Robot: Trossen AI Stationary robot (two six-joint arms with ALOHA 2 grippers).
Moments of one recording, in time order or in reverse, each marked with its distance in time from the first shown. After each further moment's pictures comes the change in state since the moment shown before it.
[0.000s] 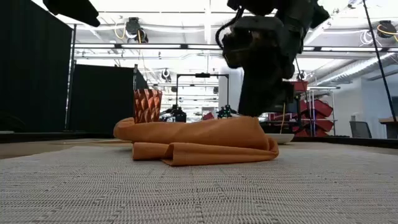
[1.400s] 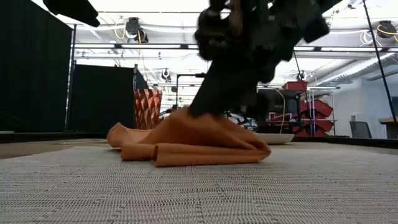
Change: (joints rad) left arm 0.000 0.000 0.000 0.001 0.006 0.010; right arm 0.145 0.223 0.077 0.447 0.010 0.039
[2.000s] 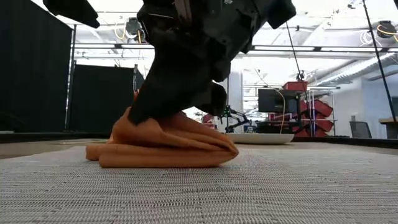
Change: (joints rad) left arm 0.001 0.015 0.000 -0.003 0.000 -0.009; right arm 0.017 0.156 0.313 -0.223 0.025 -0.202
